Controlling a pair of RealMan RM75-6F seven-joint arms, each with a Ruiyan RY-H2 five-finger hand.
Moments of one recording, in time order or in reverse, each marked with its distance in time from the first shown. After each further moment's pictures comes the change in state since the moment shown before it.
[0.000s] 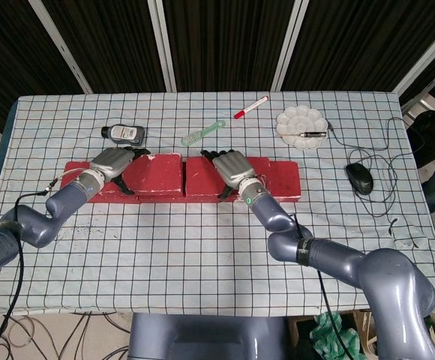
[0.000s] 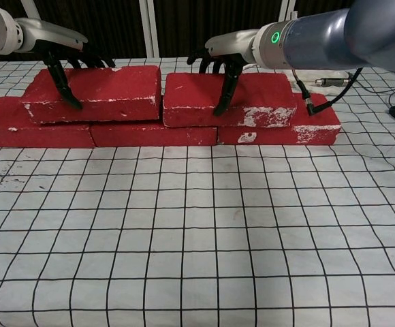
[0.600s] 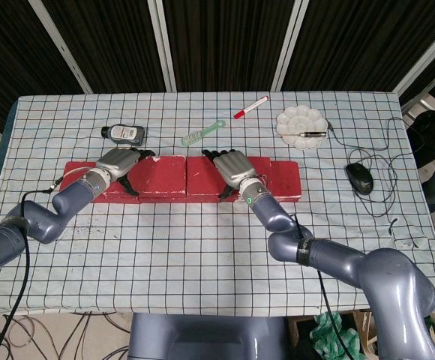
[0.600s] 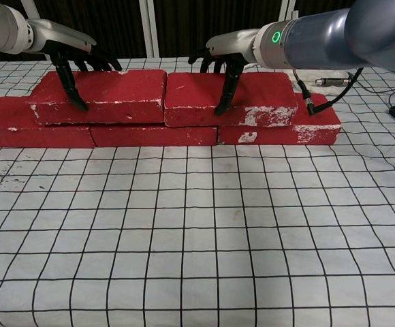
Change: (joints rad) left arm -0.038 -0.007 0.007 0.003 -0.036 -0.045 0.019; right arm 0.002 0.001 -0.003 -0.004 0.008 0.006 -0.001
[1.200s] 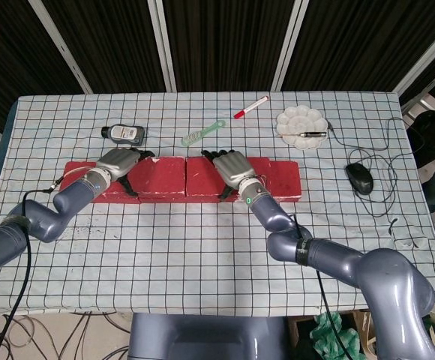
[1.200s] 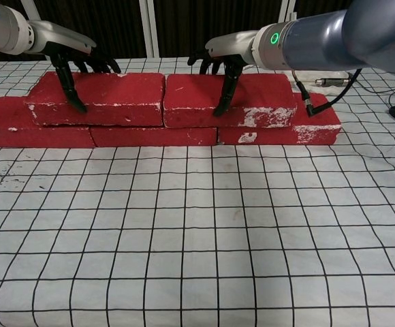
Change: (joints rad) left arm -0.011 0.001 0.013 0.008 -0.027 -0.012 0.030; right arm 0.004 -0.007 -0.003 0.011 0.009 -0.006 0.001
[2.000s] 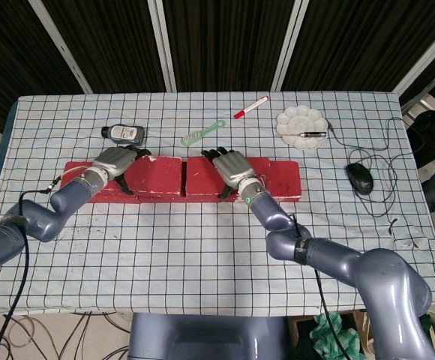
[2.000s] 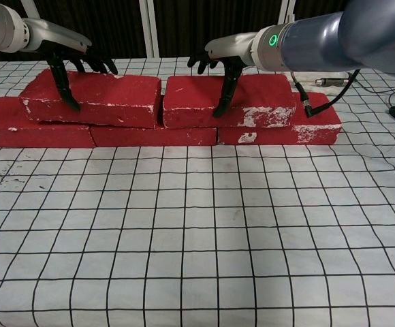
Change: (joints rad) left arm -0.002 0.007 0.012 0.002 -0.034 0.005 0.037; right arm 0.006 -0.012 -0.004 0.026 0.003 -0.015 0.004
